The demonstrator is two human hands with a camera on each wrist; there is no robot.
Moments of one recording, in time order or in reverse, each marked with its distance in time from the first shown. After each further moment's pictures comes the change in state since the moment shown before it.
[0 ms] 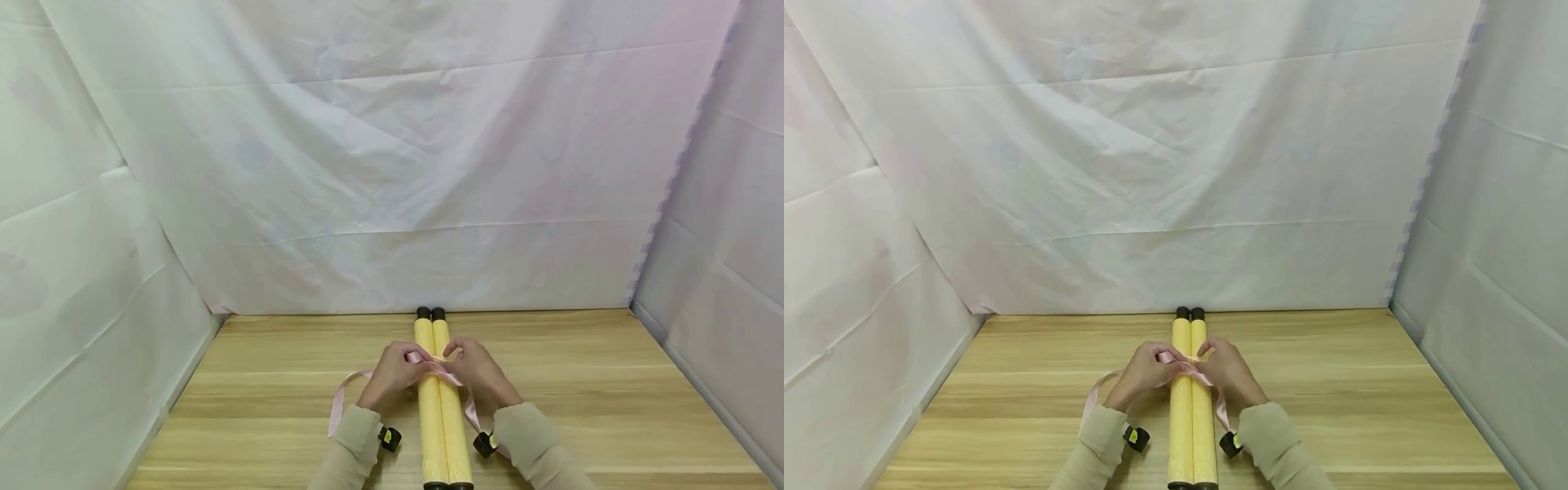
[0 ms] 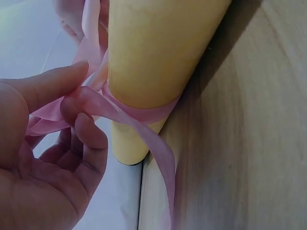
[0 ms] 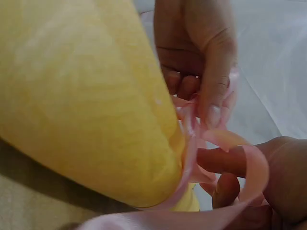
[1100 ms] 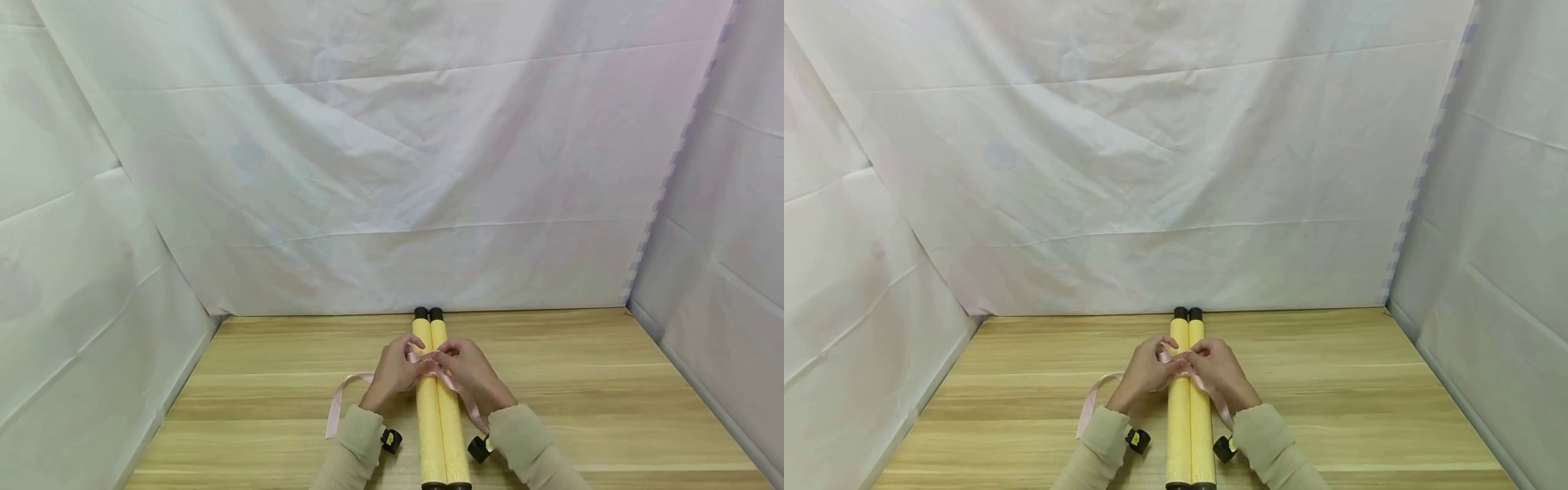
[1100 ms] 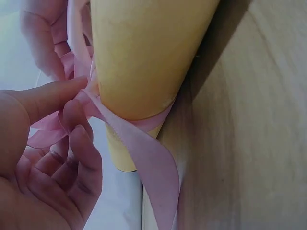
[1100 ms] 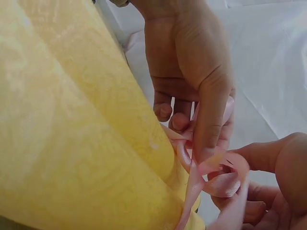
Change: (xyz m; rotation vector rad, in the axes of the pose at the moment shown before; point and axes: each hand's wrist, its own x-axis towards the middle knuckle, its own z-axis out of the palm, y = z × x) left_hand 0.001 0.002 0.004 0.080 0.115 -0.010; right_hand -0.002 -0.007 0.010 0.202 0.015 -0.036
